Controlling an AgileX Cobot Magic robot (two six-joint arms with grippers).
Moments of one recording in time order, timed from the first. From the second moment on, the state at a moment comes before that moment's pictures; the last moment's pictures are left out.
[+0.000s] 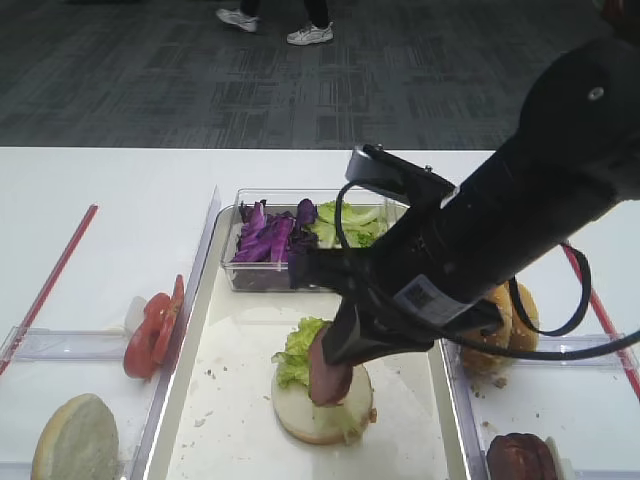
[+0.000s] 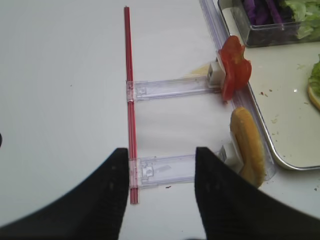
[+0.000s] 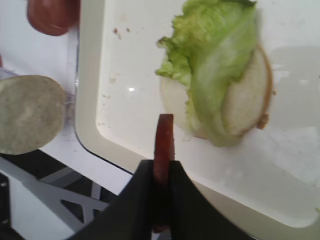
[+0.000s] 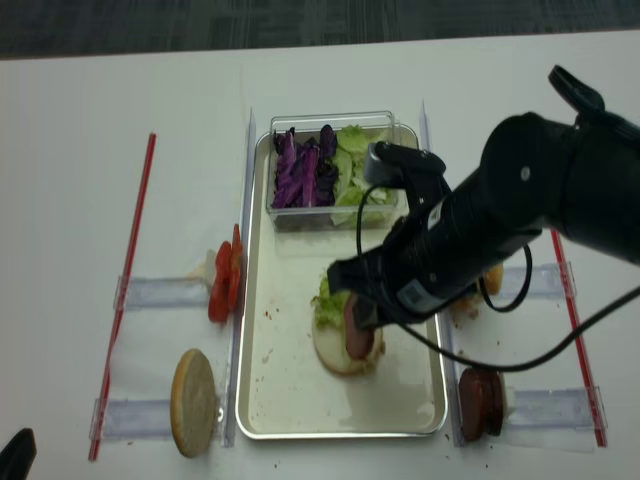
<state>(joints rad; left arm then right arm) -0.09 -0.02 -0.48 0.04 1.19 -0.05 0.61 1.54 -0.89 0.73 0.71 -0.07</state>
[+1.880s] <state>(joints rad) -0.09 -0.02 -0.48 0.04 1.19 -0.05 0.40 1.87 -0.89 1.31 0.84 -0.65</state>
